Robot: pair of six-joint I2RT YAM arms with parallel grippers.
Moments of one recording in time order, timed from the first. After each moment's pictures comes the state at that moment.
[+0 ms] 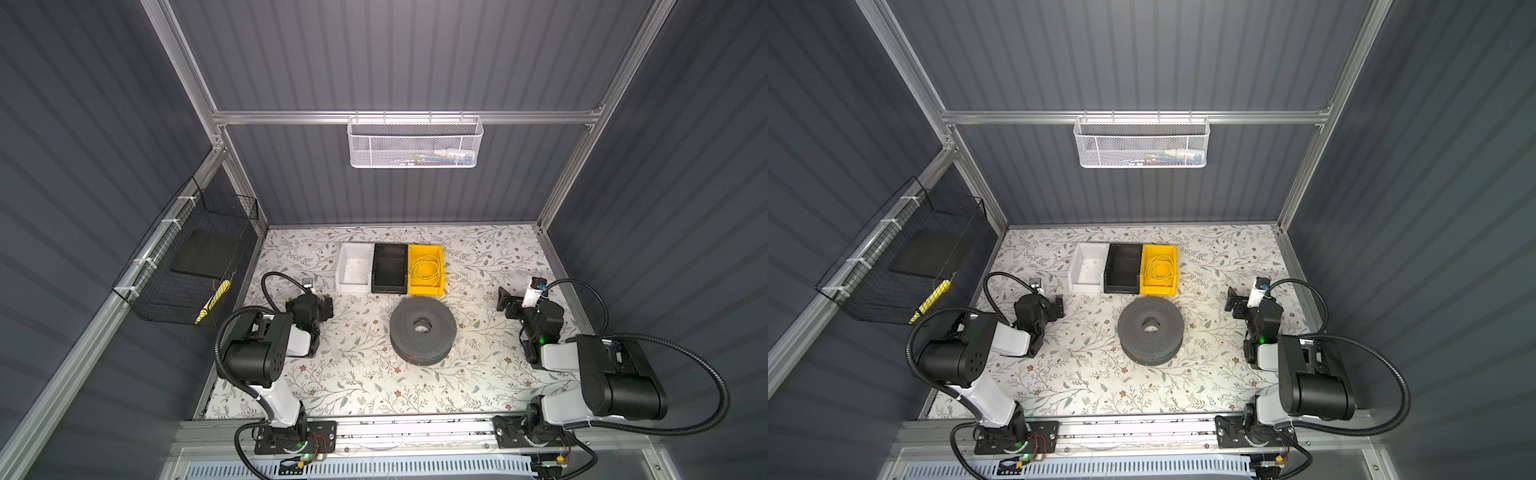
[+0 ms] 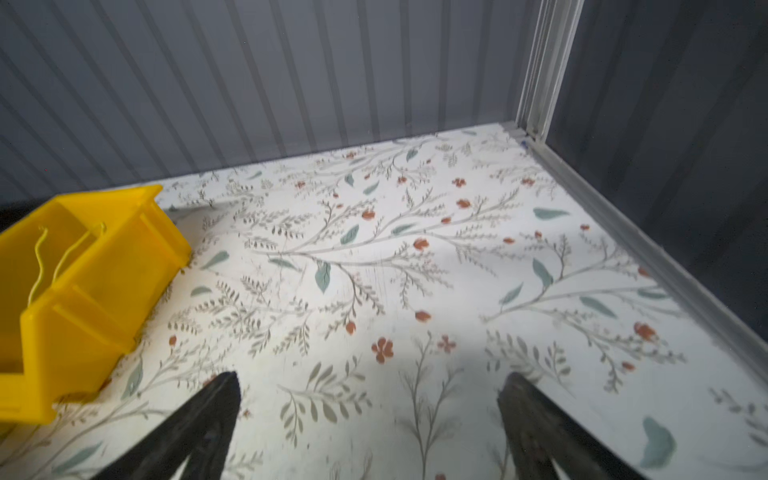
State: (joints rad) left arm -0.11 1.72 0.44 0.80 -0.27 0.01; right arm -0.13 1.47 0.26 0.99 -0.13 0.09
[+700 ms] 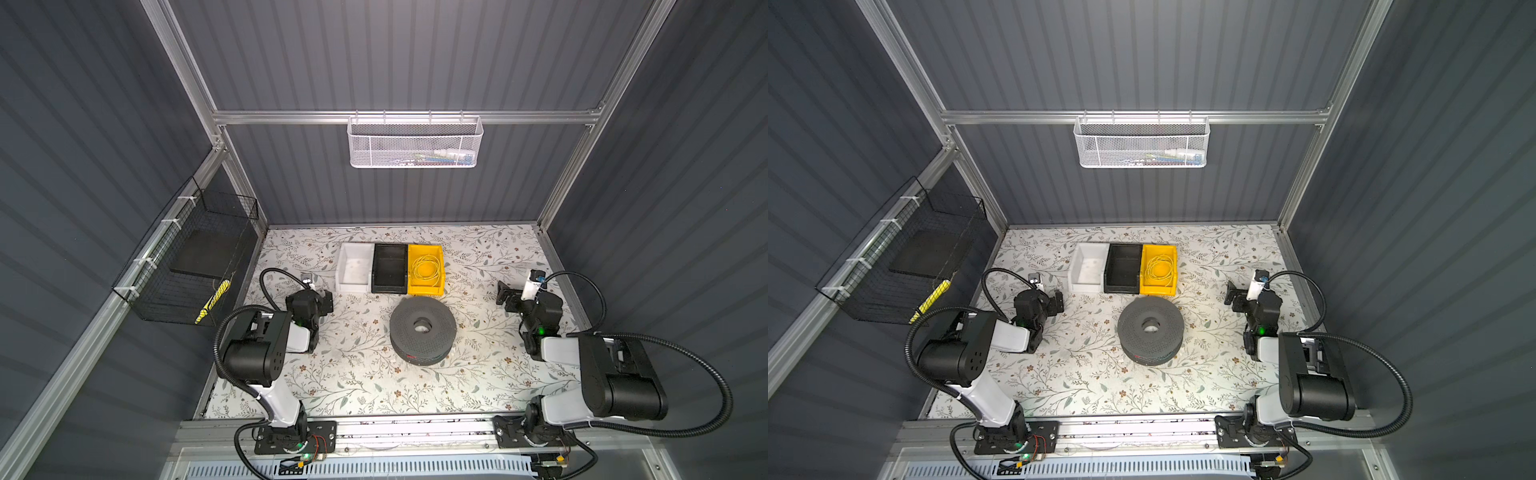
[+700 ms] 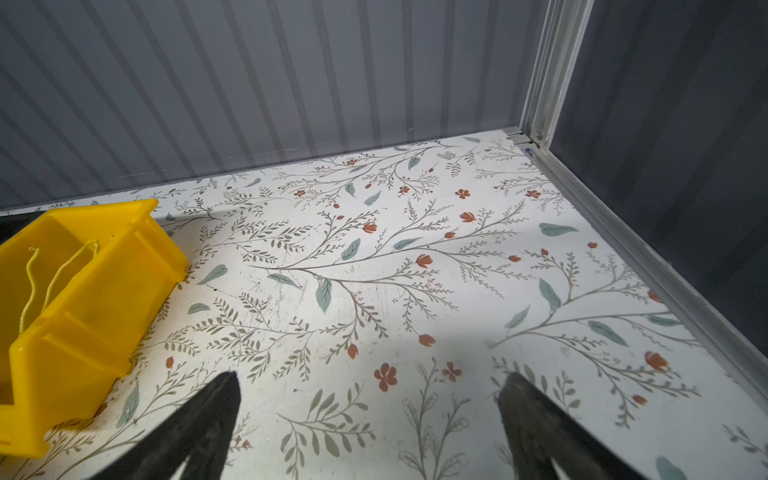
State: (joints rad) left arm -0.10 1.72 0.46 0.82 -0.25 0.01; right arm -0.10 1.47 0.33 0.88 -0.12 0.08
